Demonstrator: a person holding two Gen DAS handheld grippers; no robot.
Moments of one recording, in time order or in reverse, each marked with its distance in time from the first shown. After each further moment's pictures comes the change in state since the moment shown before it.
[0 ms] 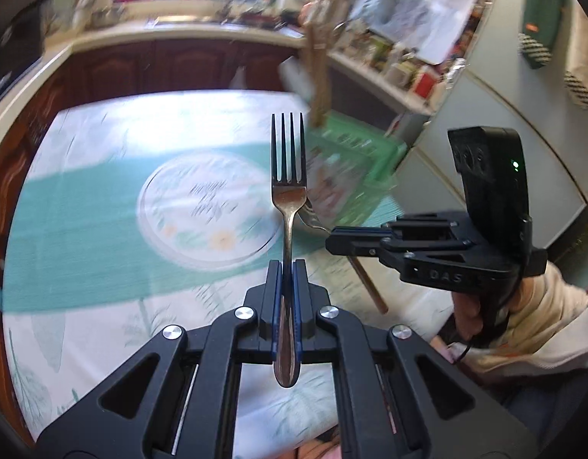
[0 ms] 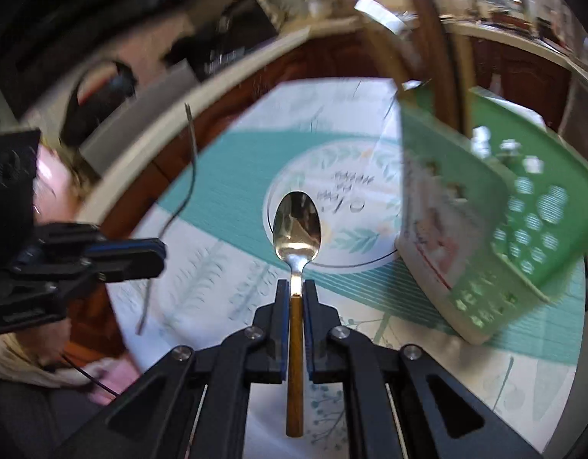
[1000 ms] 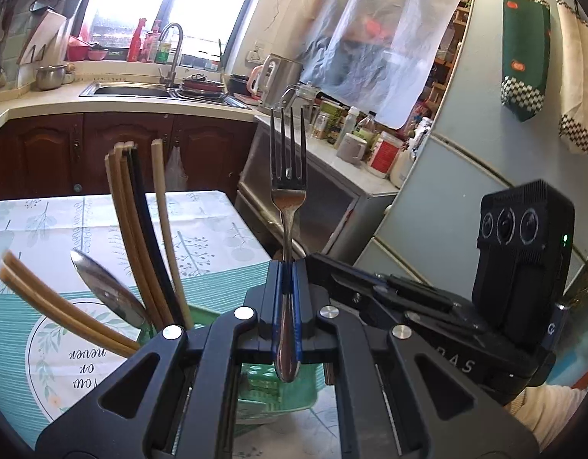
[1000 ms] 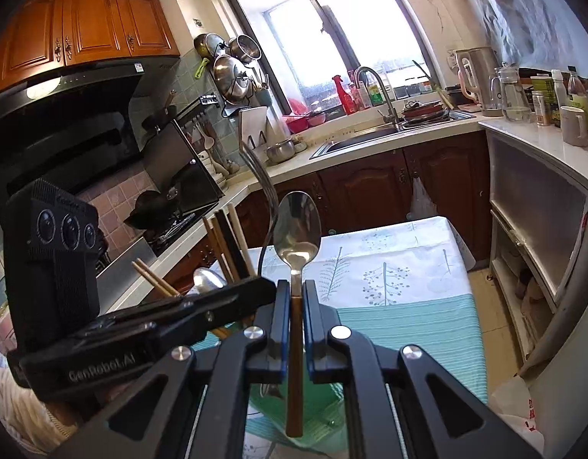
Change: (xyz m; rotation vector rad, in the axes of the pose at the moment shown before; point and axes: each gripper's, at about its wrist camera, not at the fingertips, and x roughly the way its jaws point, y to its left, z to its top) left arm 0.133 -0.099 0.136 0.029 -0.253 -0.127; right arm -0.096 -0.111 0.046 0.131 -0.513 -0.109
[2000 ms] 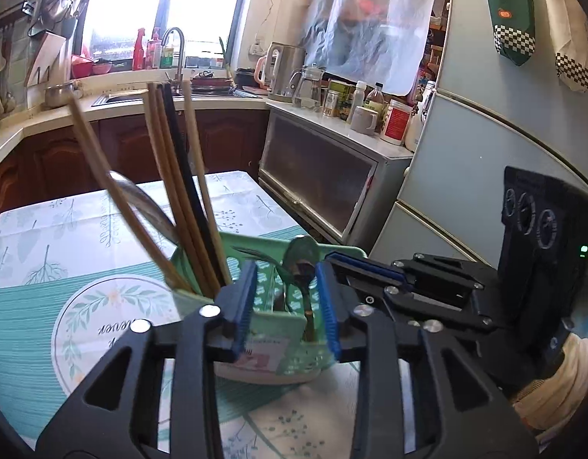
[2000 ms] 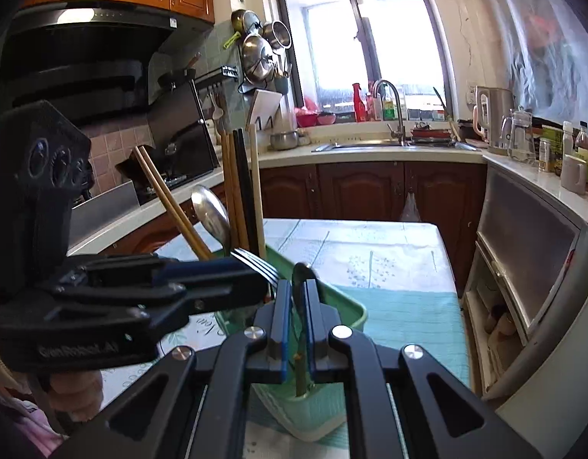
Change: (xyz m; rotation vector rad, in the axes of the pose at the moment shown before) left arm -0.021 0.011 -0.070 0.114 0.026 0.089; right arm 0.005 0.023 -0.061 -0.226 0.005 -0.089
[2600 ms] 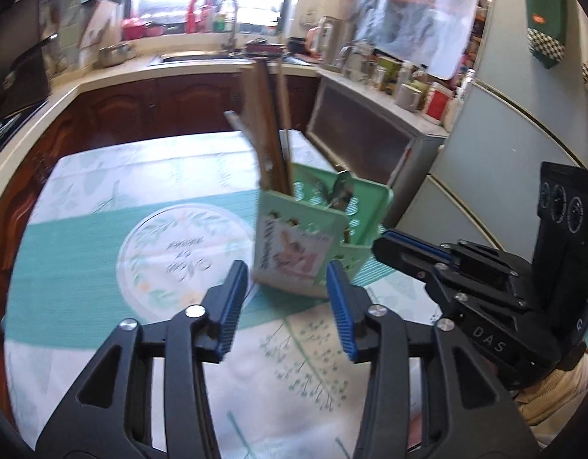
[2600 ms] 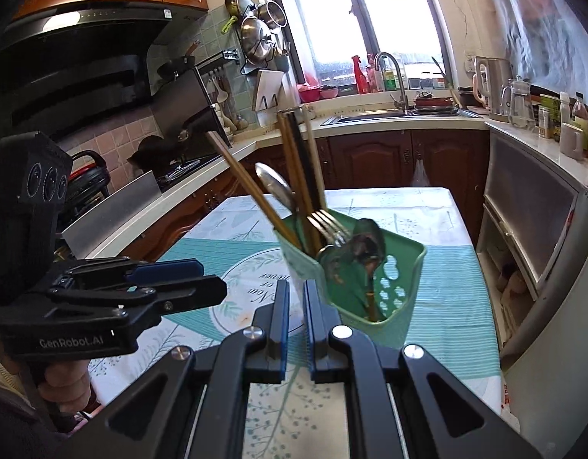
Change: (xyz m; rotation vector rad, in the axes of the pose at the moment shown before) left arm -0.111 0.016 -0.045 -0.120 0.139 0.184; right arm -0.041 0.052 -0.004 0.076 0.106 0.027
